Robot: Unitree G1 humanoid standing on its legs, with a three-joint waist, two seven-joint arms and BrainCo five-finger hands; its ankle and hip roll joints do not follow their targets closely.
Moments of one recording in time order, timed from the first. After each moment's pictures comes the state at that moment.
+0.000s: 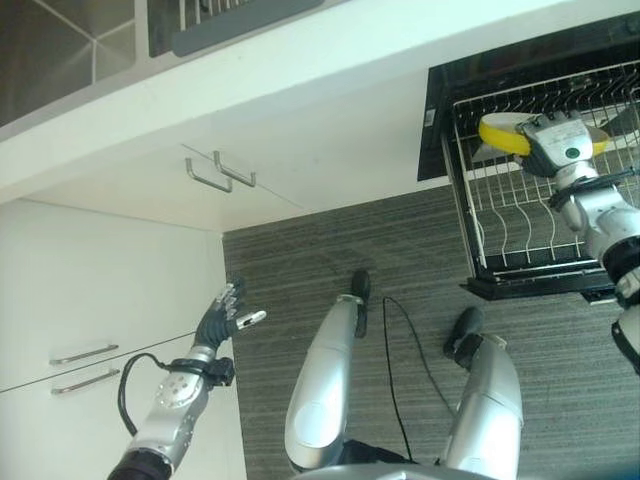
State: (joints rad) left arm 0.08 0.56 -0.22 0.40 -0.50 -0.32 0.00; right arm -1.09 -0.83 0.73 1.09 -0.74 -0.16 -0.58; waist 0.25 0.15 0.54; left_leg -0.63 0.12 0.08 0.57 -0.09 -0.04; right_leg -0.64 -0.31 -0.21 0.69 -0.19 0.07
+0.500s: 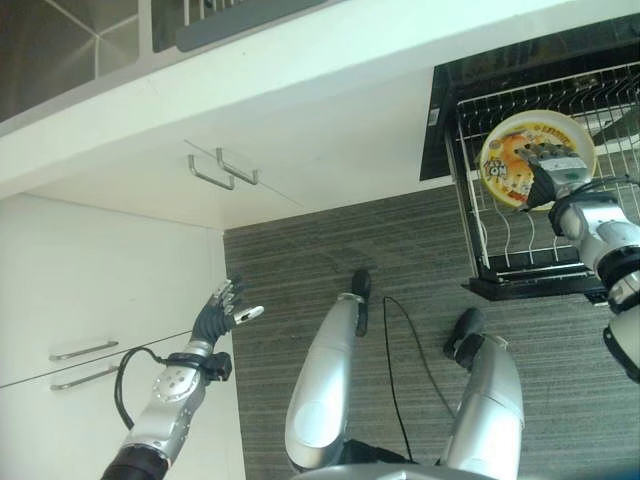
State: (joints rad) left arm 0.08 0.56 -0.19 0.35 -0.50 -0.26 0.00; right arm -1.04 -0.80 0.73 1.15 -0.62 -0.12 -0.27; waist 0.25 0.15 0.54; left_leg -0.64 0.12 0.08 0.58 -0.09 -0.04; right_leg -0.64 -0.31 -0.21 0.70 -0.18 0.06
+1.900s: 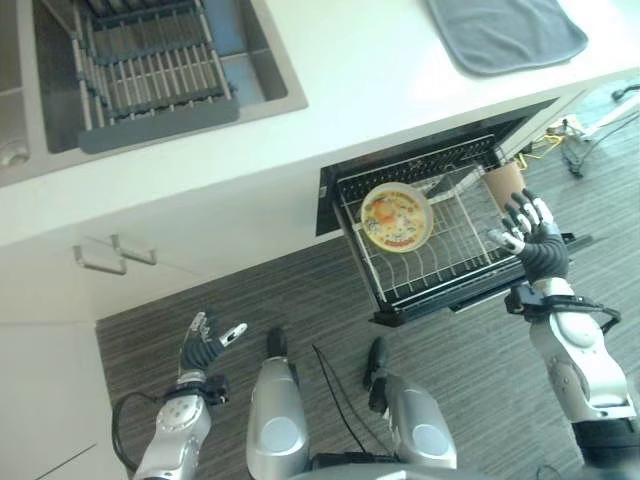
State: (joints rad) left arm 0.19 0.38 -0.04 0.37 -0.41 -0.18 0.17; right arm -0.06 -0.46 -0.07 -0.17 0.52 0.00 -0.11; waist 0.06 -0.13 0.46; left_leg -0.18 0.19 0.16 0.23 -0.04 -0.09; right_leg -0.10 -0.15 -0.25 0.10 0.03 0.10
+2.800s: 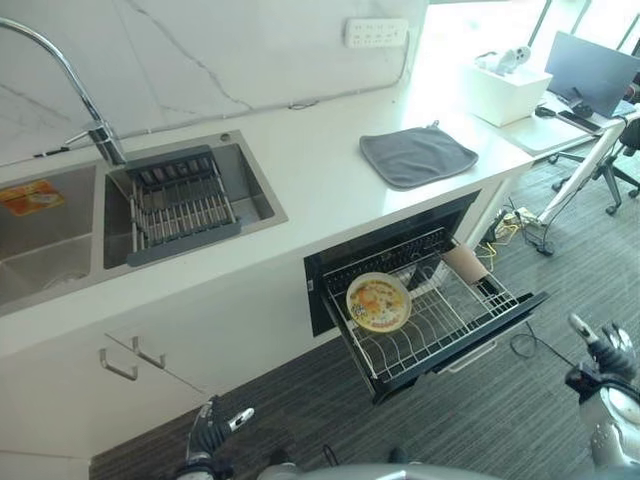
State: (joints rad) left arm 0.26 0.28 -0.03 0.82 -0.25 -0.27 0.12; right arm 0.11 -0.43 -0.33 0.47 0.59 0.03 -0.29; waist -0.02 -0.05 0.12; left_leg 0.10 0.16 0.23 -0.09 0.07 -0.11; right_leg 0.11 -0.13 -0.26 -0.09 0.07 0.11
